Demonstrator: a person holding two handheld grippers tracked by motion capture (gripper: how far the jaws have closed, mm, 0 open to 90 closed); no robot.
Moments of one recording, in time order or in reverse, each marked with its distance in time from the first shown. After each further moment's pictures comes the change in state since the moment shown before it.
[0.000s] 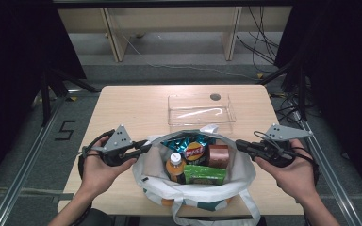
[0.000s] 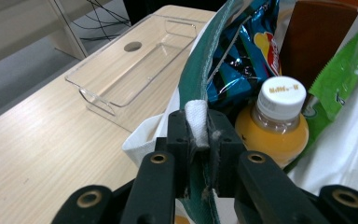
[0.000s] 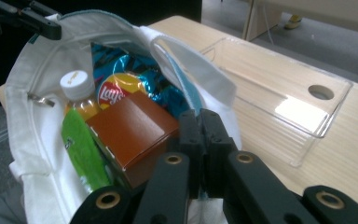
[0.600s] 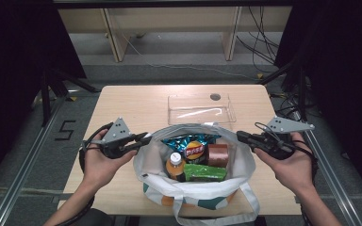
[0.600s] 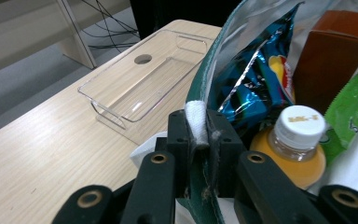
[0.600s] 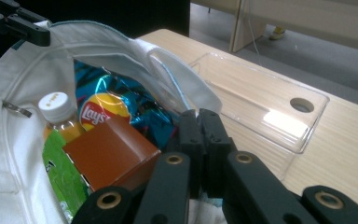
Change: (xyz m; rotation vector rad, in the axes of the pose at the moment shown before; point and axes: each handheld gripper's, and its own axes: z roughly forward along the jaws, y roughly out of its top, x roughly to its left) left arm 0.012 0.006 0.008 -0.035 0.021 -0.043; right arm -0.010 0.011 0.005 -0.038 -0.050 -0.012
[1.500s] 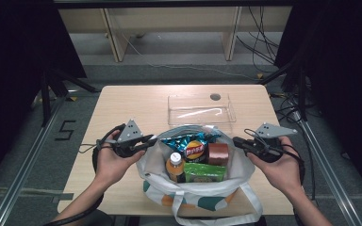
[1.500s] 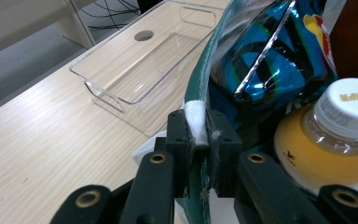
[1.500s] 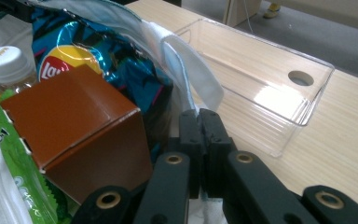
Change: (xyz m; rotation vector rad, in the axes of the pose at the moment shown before) left arm 0.001 -0.013 0.032 0.080 0.008 0.020; right arm -0.004 -0.025 0.026 0.103 -0.040 -0.013
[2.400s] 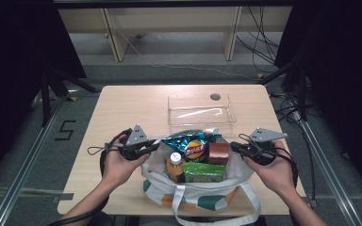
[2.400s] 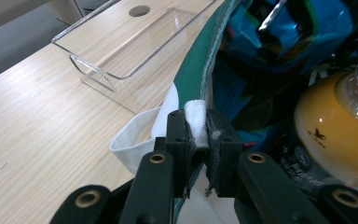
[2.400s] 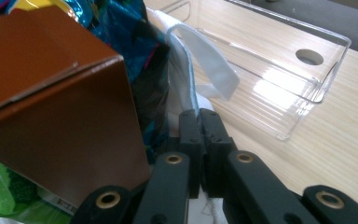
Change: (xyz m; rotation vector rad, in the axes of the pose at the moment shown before) left arm -0.003 -0.019 0.025 0.063 0.006 -0.004; right arm -0.002 -0.019 0.021 0.051 -0.003 0.003
